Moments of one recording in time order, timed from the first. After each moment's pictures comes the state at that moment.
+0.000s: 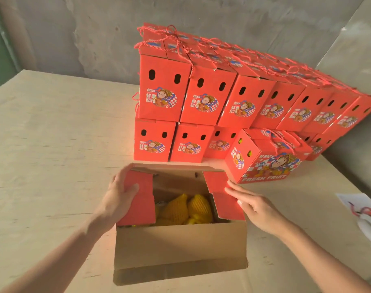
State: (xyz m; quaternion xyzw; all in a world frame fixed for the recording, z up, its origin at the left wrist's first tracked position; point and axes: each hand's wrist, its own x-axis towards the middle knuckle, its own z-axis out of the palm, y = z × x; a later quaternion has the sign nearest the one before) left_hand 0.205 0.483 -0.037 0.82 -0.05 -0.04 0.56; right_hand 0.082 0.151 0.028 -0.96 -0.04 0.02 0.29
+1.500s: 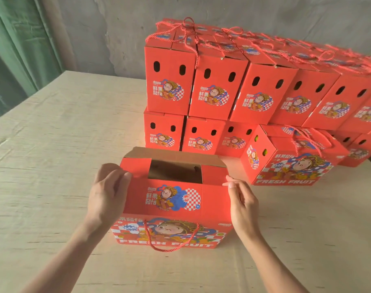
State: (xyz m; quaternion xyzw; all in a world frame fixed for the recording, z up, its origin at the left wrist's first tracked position) left_hand 0.146 0.465 -0.002 0.88 -0.05 0.24 0.42; right_hand 0.101 0.189 -0.005 -0.83 0.08 -0.26 0.49
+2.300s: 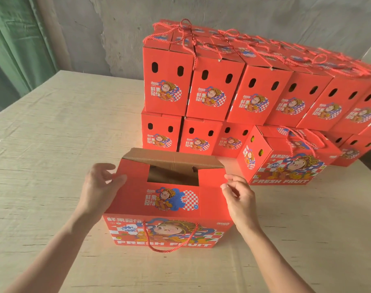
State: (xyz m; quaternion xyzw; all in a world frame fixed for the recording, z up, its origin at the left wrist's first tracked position) left_hand 0.164 0.479 0.002 0.82 0.10 0.09 0.56; right_hand 0.115 0.179 -0.014 -0.82 0.09 -0.23 0.51
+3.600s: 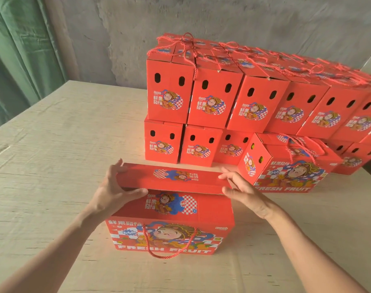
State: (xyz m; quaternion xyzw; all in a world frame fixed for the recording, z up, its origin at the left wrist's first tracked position) left_hand 0.166 0.476 0.000 0.85 -0.01 0.02 0.52; right_hand 0.138 0.131 0.023 -0.83 -0.05 0.14 0.54
